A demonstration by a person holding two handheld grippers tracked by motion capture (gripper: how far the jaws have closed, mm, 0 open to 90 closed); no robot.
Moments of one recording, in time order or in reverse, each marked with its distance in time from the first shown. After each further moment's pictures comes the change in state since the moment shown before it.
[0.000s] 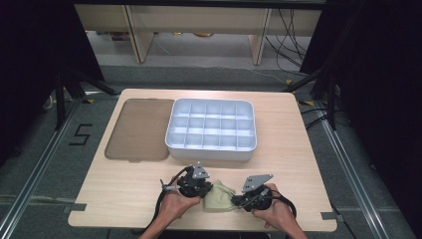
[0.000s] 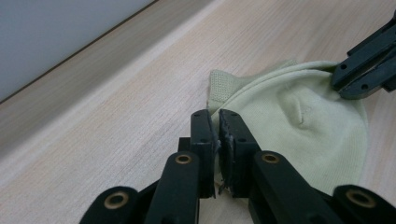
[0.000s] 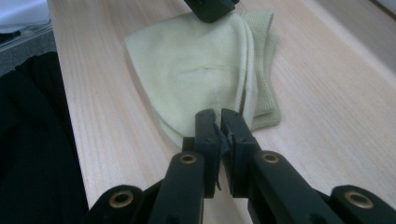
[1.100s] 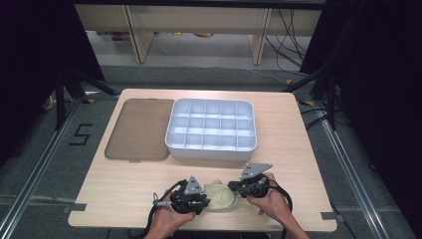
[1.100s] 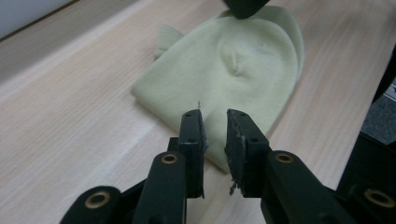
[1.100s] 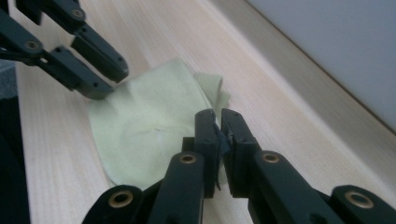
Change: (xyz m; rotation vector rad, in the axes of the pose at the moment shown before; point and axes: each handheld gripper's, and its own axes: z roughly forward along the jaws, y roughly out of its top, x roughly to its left) left arm -0.020 -0.027 -0.027 -0.010 -0.042 -0.013; right arm -0.017 0.023 0.001 -0.105 -0.067 0.016
